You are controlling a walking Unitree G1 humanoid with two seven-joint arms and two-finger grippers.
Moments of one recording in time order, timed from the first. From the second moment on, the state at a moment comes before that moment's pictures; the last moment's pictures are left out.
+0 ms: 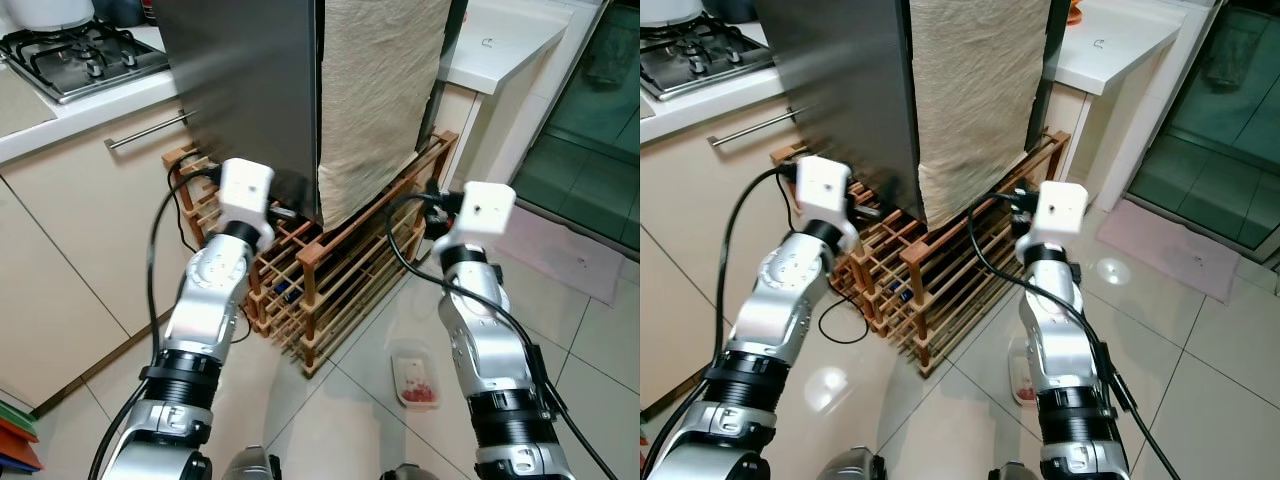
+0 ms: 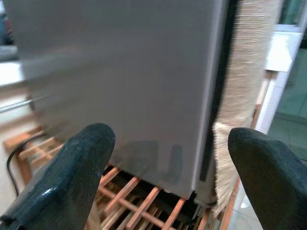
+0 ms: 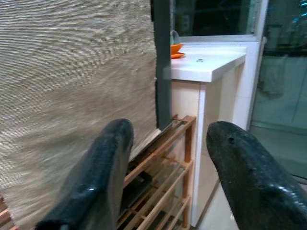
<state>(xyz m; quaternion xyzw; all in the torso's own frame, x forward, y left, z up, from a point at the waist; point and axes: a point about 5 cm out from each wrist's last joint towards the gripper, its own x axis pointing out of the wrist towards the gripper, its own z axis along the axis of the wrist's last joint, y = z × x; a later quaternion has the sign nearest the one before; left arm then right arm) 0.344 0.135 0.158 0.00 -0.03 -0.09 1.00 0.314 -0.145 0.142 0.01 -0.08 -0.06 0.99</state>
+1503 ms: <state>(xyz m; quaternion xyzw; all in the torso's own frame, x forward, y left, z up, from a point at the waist) 0.339 0.093 0.182 0.08 -0.10 -0.19 0.97 0.318 -0.153 0.153 -0.01 -0.10 -0.09 0.99</state>
